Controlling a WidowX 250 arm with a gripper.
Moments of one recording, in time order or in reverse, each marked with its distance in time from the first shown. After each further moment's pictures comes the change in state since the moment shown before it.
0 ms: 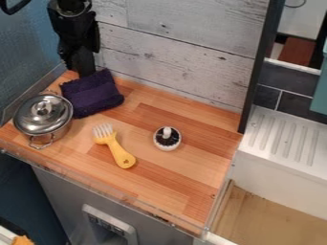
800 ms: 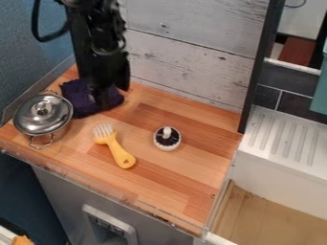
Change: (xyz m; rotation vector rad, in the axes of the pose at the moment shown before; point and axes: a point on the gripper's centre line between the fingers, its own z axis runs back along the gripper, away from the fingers) arm -0.085 0.030 -0.025 0.095 0.086 -0.143
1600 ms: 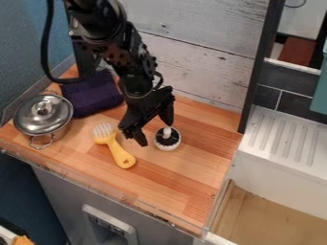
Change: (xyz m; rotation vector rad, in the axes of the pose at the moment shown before) arm -0.089 0.018 0.001 -0.211 0.132 -0.309
